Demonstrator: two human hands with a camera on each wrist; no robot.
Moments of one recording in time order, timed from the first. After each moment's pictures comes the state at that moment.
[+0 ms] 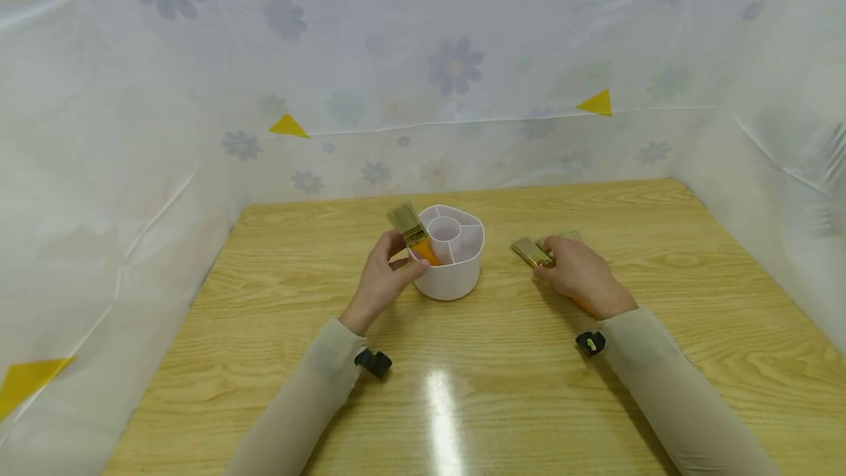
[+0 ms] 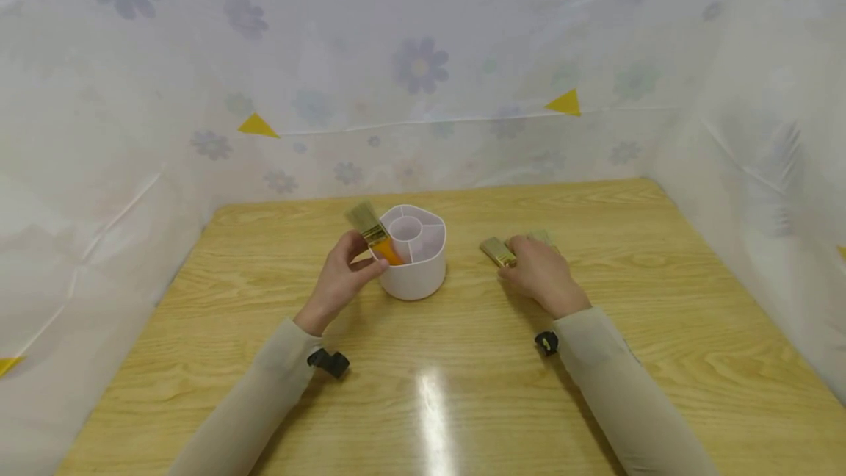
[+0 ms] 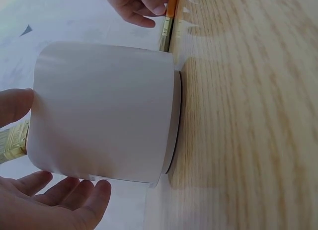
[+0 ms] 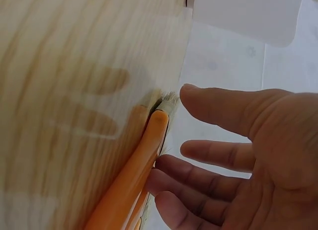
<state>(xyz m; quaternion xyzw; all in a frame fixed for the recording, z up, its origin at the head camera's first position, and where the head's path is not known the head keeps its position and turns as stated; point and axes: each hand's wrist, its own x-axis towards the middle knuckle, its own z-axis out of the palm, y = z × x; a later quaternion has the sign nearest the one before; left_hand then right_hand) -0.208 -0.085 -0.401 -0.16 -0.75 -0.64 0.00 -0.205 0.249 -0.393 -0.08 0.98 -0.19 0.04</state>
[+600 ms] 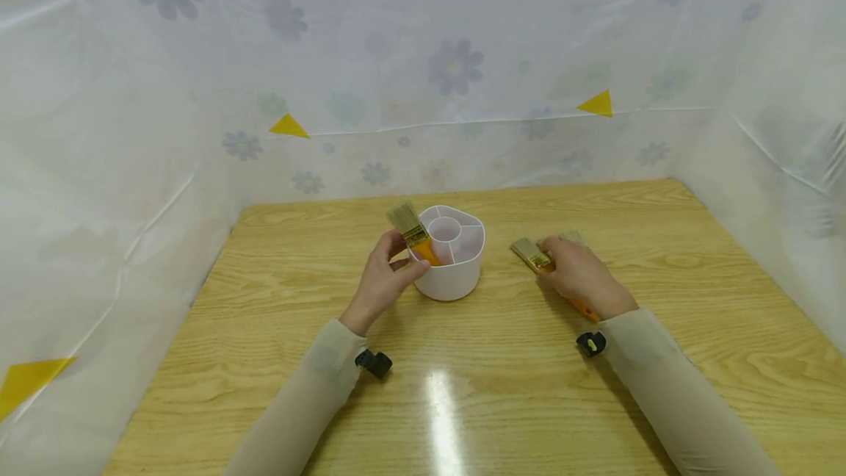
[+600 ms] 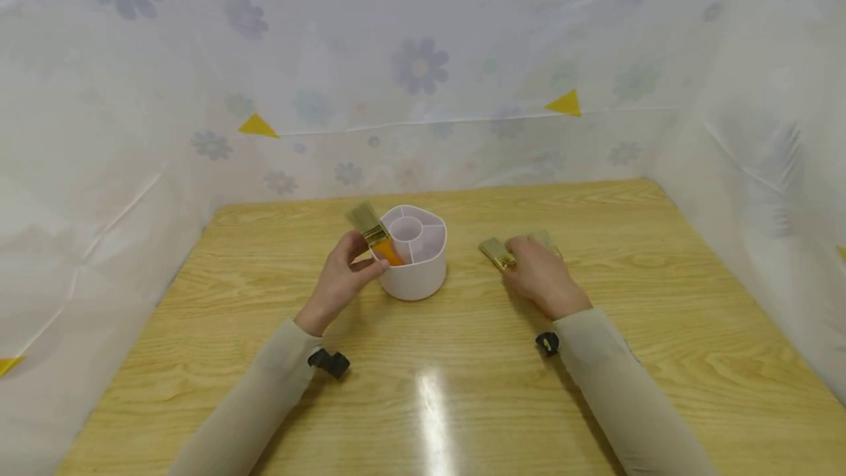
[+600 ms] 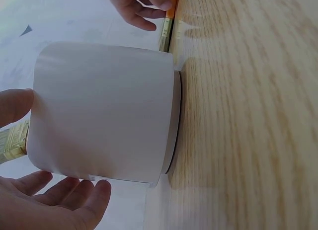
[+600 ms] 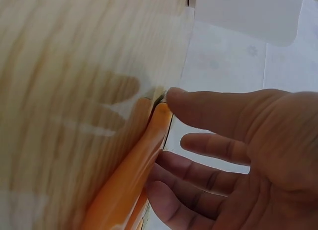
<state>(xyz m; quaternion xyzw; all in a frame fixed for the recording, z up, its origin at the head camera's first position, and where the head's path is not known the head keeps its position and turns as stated) -0.208 -0.086 -0.401 -0.17 -0.75 -0.63 0.00 -0.204 0.250 -0.395 -0.11 0.97 -0.20 0.04</state>
